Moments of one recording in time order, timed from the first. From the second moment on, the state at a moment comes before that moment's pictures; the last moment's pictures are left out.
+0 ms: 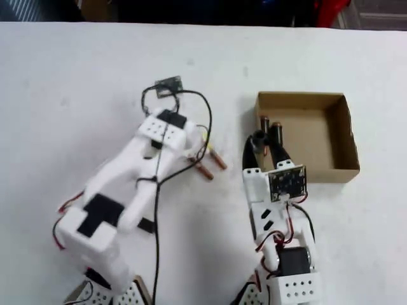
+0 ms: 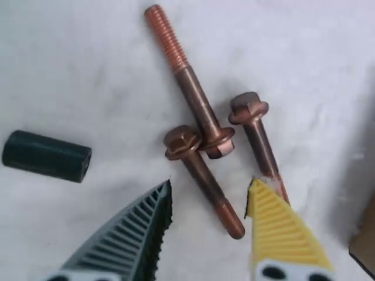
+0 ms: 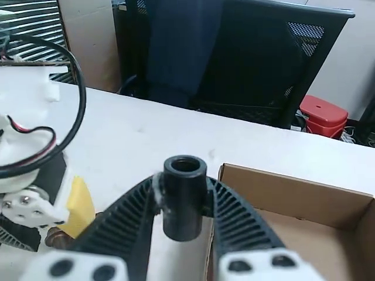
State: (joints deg) left arm 19.5 17.0 10.0 61.7 46.4; right arm -10.1 -102.4 96.4 22.1 9.3
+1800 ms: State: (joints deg) left arm 14.1 22.1 7.1 69.4 51.3; right arm -10.1 -102.4 96.4 22.7 9.3
